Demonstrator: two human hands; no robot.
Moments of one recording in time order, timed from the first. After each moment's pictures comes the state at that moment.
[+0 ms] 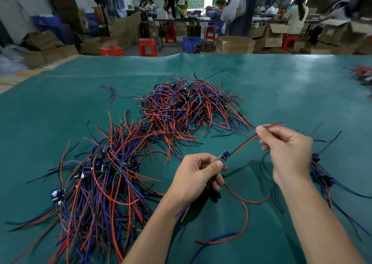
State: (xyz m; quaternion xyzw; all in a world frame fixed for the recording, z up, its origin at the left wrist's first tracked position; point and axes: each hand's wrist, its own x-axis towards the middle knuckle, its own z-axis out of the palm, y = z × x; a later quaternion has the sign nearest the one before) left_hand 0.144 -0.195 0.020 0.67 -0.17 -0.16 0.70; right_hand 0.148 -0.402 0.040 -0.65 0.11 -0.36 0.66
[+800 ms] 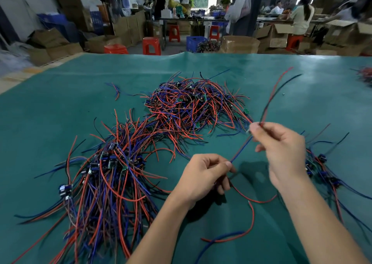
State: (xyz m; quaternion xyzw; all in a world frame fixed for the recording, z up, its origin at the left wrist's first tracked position) left_hand 0.144 -0.199 0.020 0.68 -0.17 -0.18 0.69; right_hand 0.143 -0.375 0.048 -0.66 0.08 -0.30 0.69
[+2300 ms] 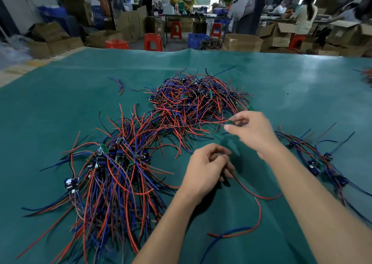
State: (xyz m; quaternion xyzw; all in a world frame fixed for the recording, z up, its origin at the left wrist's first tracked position) left_hand 0.147 -0.201 0.018 0.68 -0.11 -0.13 0.71; right_hand 0.209 -0.363 0.049 -0.87 0.09 -0.14 0.46
